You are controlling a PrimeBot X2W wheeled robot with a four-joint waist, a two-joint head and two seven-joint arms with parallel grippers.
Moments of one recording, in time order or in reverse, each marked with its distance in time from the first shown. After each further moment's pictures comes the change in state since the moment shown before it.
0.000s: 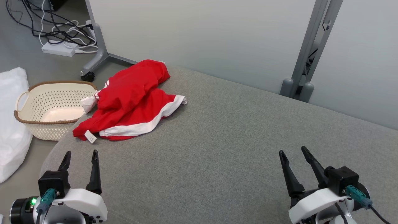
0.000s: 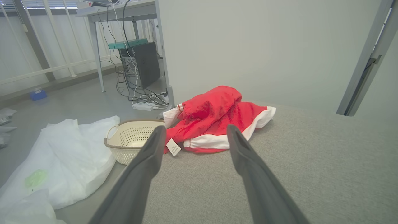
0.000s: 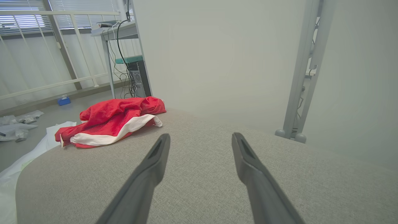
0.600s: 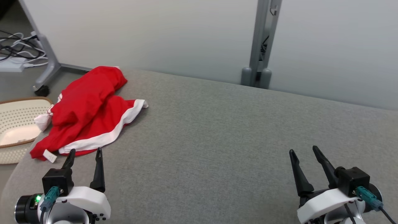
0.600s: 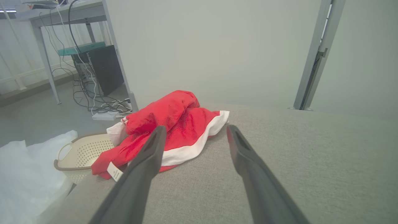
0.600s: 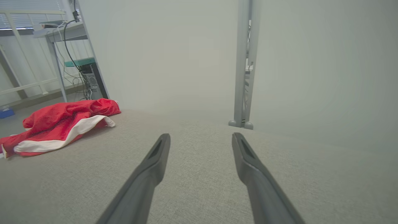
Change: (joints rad) left arm -0.027 -0.021 -0.006 0.034 0.011 -0.021 -0.013; right arm 0.048 -0.001 -0.072 -0.084 -0.039 0.000 0.045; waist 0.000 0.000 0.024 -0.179
